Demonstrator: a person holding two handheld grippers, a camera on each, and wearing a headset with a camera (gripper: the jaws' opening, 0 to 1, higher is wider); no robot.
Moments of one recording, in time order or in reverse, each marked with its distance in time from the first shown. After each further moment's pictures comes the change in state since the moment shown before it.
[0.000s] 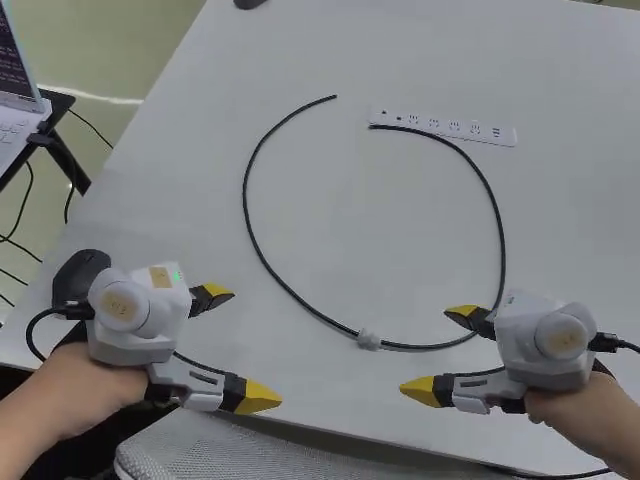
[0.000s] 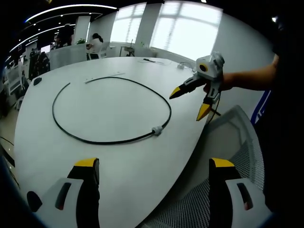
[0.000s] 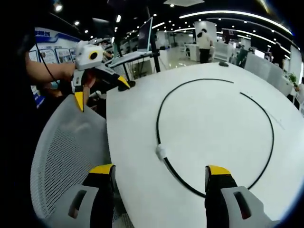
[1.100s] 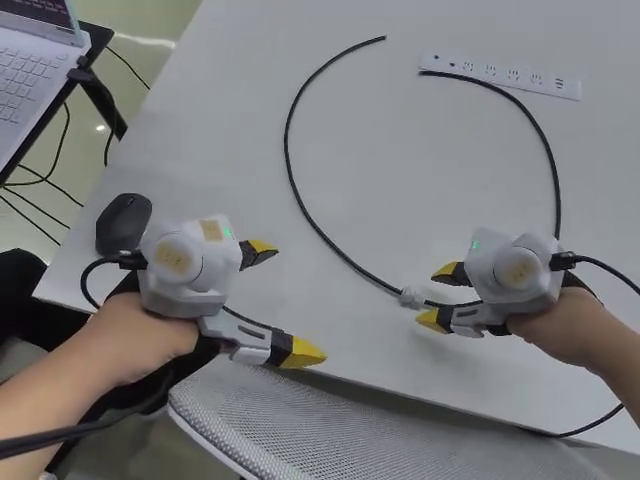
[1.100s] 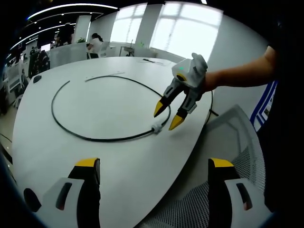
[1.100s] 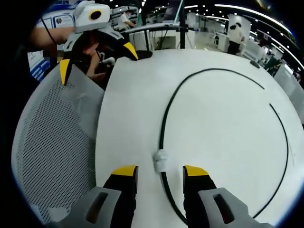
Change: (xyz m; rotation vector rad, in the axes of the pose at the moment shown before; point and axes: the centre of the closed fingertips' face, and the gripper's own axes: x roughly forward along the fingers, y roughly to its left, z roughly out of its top) left arm 0.002 0.001 -0.008 -0.012 -0.007 -0.014; right arm 0.070 -0.001 -0.011 -0.230 0.231 0.098
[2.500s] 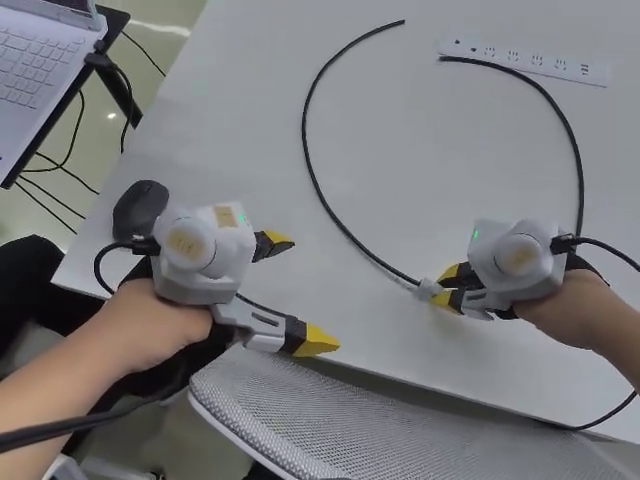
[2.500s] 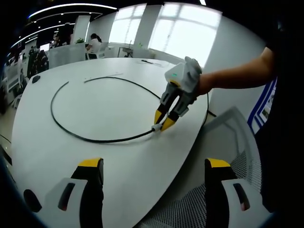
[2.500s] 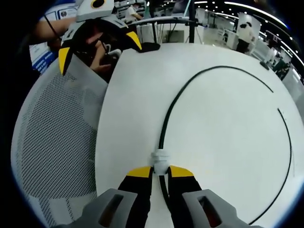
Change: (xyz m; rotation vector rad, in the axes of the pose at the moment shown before) left arm -0.002 -0.003 0.005 0.002 -0.014 -0.023; right arm 0.002 0.007 0.002 -0.053 0.059 0.041
